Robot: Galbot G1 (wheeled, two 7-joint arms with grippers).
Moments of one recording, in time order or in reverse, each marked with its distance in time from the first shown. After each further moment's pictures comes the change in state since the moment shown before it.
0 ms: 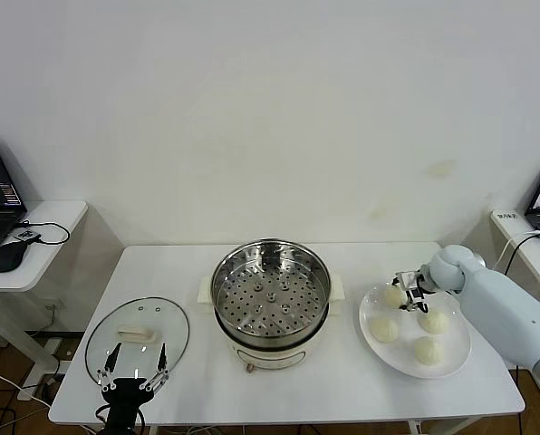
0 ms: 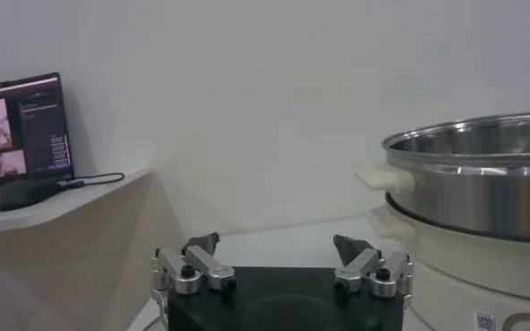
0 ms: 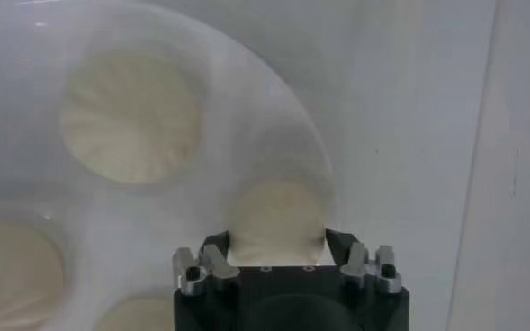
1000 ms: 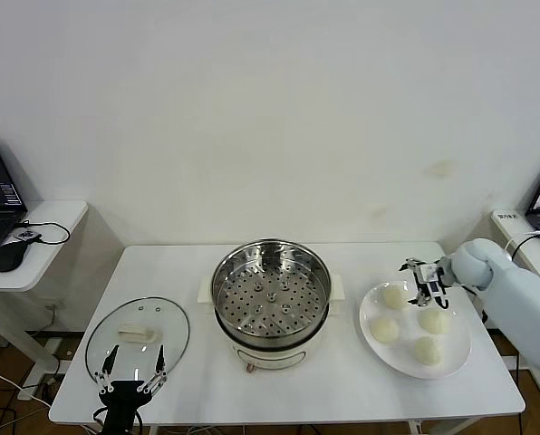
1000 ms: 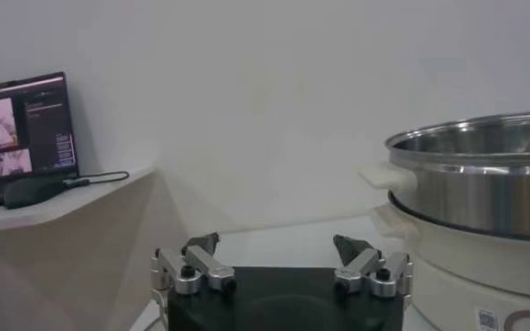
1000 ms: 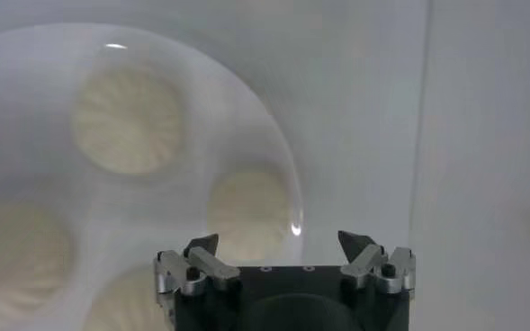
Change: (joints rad) left arm 0.015 -0.002 -0.007 -0.006 -0.003 -0.002 -0.001; right arm -0.026 -0.081 0.066 0.106 0.061 0.008 -0.007
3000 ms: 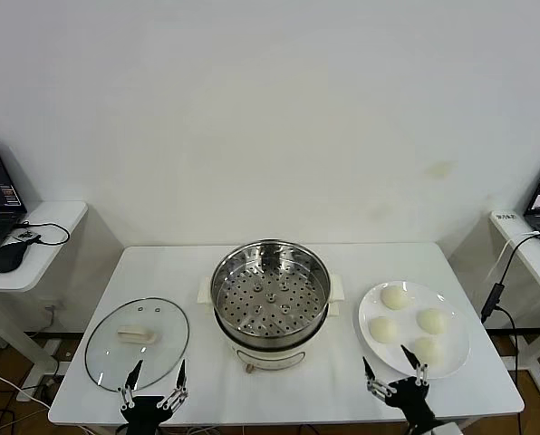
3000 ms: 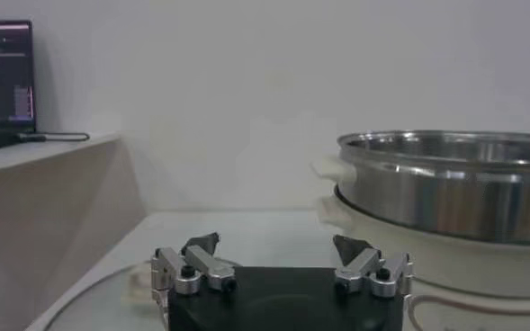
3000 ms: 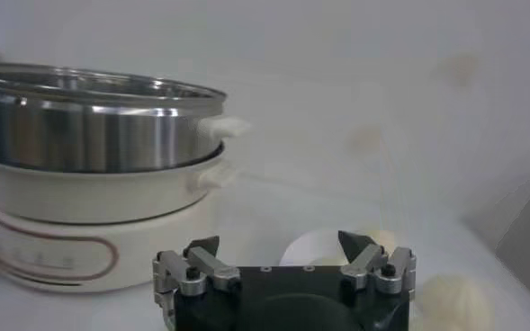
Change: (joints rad) left arm 0.044 -0.011 0.072 -0.002 -0.080 -0.036 0.024; right arm -1.461 0.556 1.024 0.882 0.450 0.008 0.827
